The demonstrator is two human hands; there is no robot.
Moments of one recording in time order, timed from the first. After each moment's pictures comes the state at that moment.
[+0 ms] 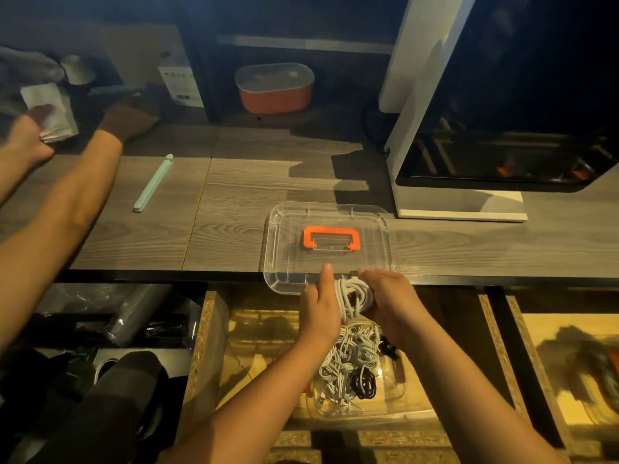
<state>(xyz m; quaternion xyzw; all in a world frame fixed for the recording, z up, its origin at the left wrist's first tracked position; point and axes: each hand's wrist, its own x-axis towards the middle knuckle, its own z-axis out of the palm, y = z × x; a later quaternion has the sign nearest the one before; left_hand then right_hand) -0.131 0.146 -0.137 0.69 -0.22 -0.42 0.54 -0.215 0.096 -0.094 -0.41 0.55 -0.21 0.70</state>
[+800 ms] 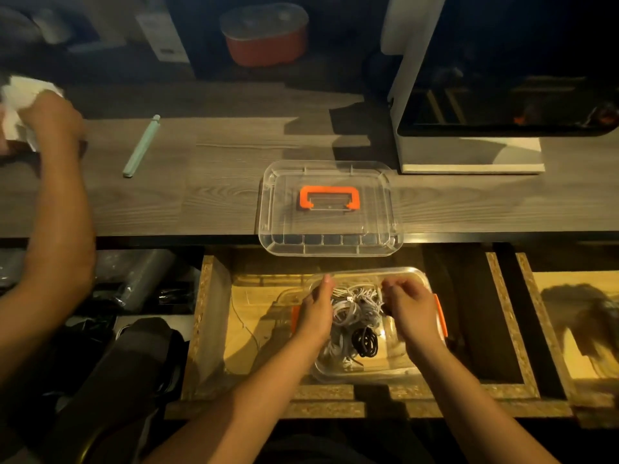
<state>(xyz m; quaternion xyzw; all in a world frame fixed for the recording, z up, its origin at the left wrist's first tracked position) -0.149 0.191 -0.209 0.71 -0.16 -0.56 0.39 -0.274 0.137 -0.179 -0.45 0.66 -0.27 0.54</state>
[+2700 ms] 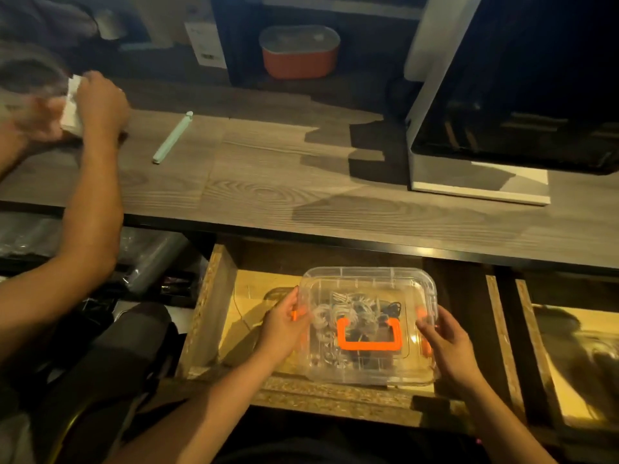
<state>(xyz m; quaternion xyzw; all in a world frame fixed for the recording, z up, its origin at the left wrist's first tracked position) -0.118 0.235 -0.224 0.76 -0.25 -0.45 0.40 -0.374 0.129 -0.224 -0.53 0.59 -0.21 0.58</state>
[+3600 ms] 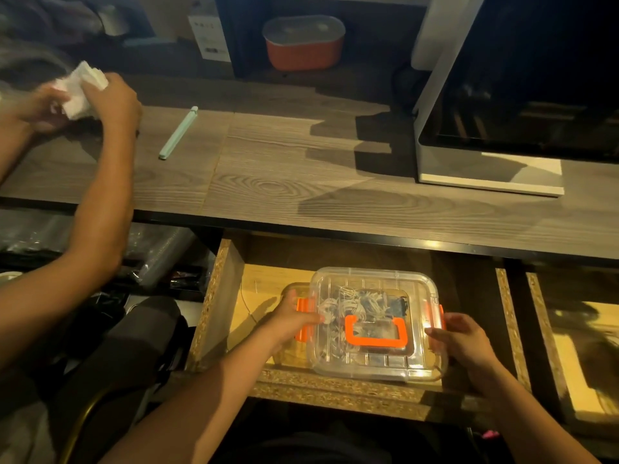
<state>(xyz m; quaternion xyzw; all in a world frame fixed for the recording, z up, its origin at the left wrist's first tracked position) -0.101 0.228 -0.232 0.74 -0.14 -0.60 0.28 -0.384 0.116 -0.224 -0.42 0.69 -0.11 0.57</state>
